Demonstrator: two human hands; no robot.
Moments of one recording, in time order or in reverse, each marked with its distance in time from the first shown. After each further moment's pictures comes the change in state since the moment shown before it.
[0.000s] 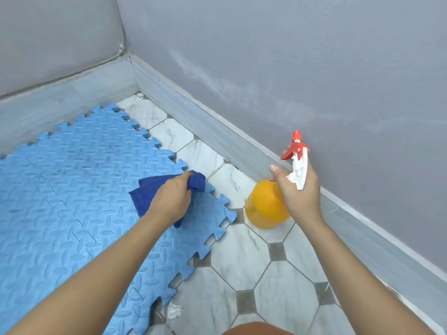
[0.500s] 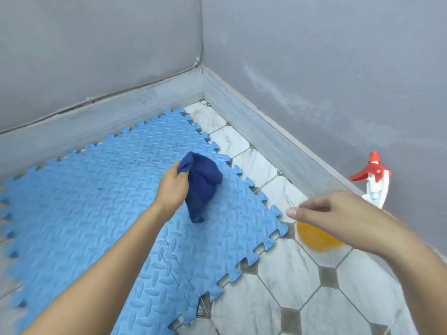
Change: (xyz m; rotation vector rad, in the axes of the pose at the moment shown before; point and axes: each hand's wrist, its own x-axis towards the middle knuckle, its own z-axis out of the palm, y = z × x) left_hand -0.033 -0.060 -0.088 -0.685 0.282 -0.437; right_hand -0.028 -0.113 0.008 -0.729 -0.858 0.121
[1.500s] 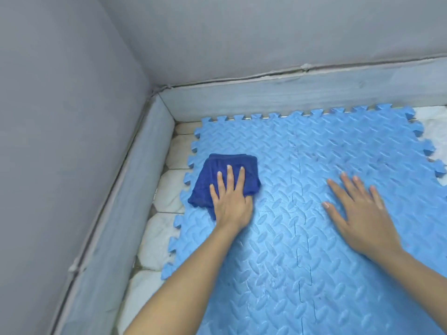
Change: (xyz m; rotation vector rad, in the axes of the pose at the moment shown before) left_hand 0.019 -0.201 -0.153 0.796 0.405 -0.404; right_hand 0.278 -0.164 0.231 -0.462 0.216 -0.844
